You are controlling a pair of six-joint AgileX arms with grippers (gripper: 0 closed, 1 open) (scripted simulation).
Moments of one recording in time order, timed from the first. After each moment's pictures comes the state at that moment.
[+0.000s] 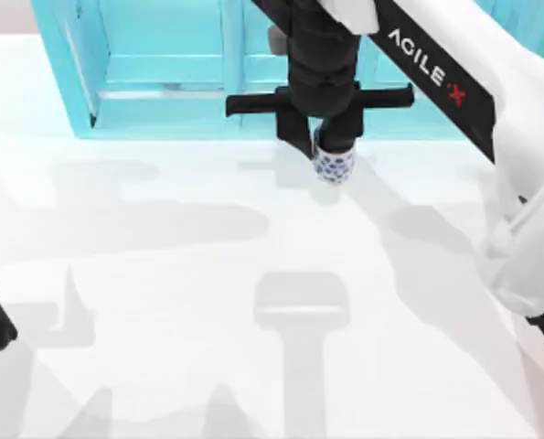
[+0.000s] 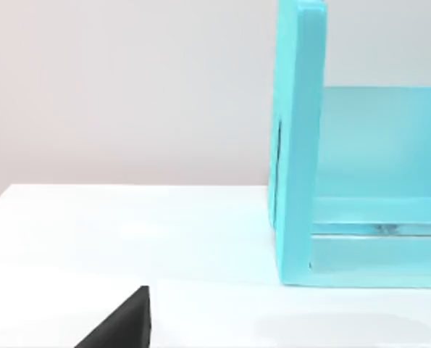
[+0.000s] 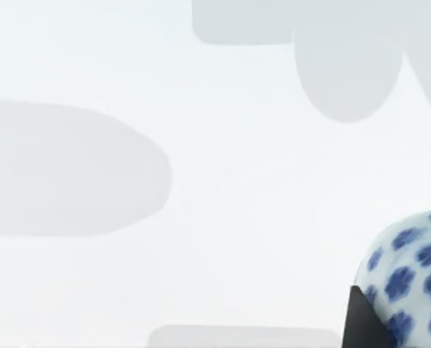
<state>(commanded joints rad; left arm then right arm) 0.00 0.00 0.00 0.00 0.00 0.00 0.60 2.67 2.85 -1.64 0.09 0.58</state>
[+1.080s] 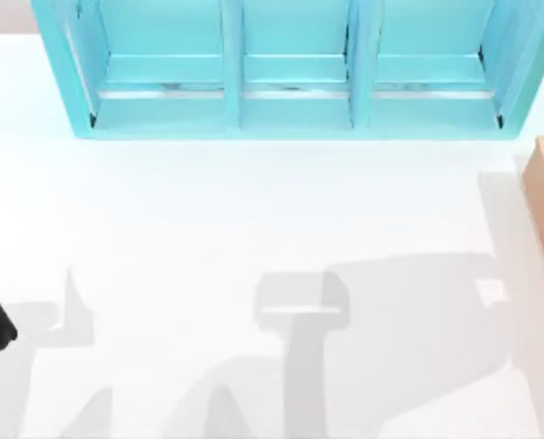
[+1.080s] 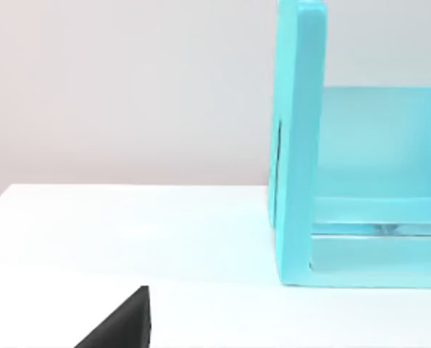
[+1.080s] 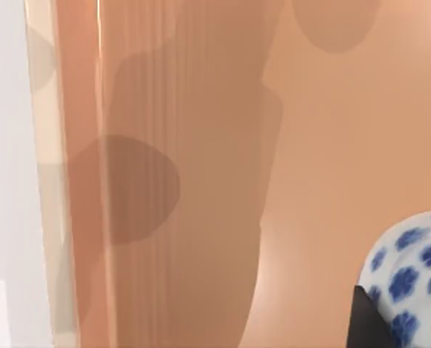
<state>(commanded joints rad) 0.00 0.00 0.00 0.00 0.00 0.00 -0.27 1.63 1.45 -1.26 -0.07 -0.25</state>
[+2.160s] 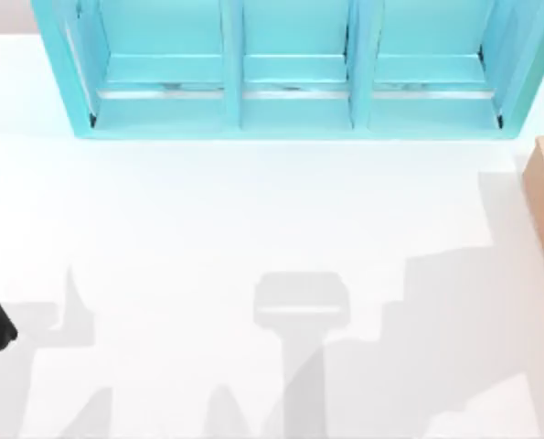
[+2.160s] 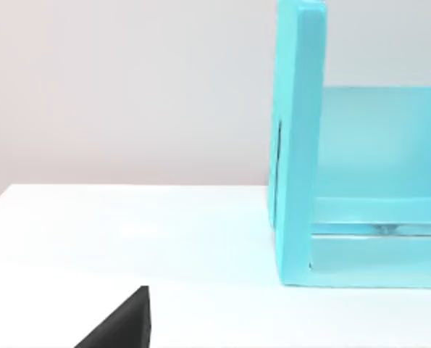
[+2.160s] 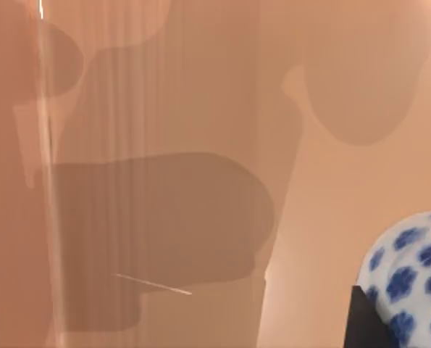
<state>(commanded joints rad) 0.00 0.00 0.00 0.00 0.00 0.00 -0.28 1.67 1.24 -1.00 -0.07 -0.26</state>
